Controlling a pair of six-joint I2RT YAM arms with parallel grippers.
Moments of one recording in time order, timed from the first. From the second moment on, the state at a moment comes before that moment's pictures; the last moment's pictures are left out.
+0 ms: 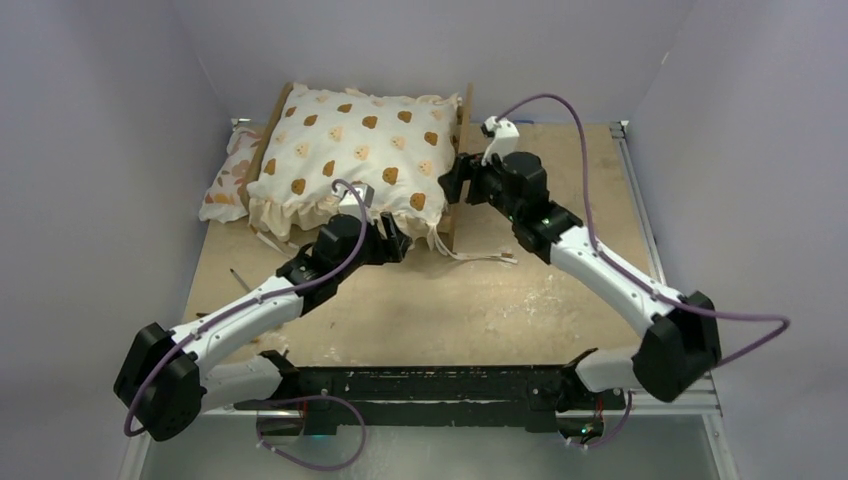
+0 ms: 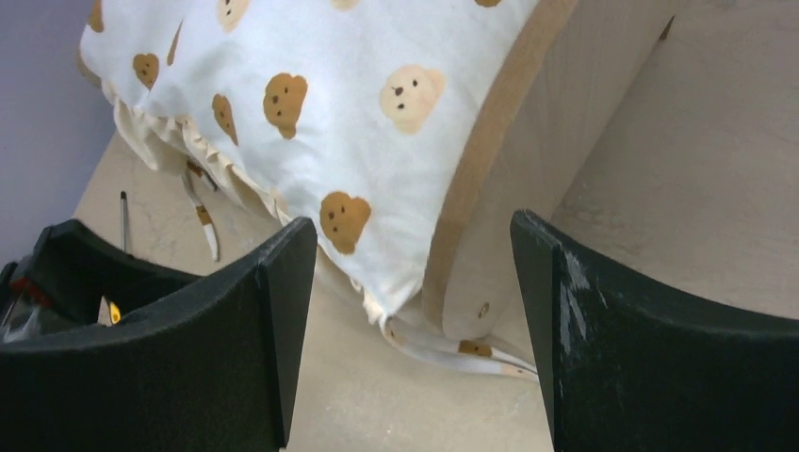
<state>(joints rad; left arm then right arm) -0.67 1.13 0.69 0.00 -0.15 -0.60 0.56 1.42 1.15 0.03 0.05 0.32</state>
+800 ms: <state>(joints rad) -1.05 1.60 0.73 0.38 -0.53 -0.81 0.56 0.99 0.47 0.17 0.43 0.49</state>
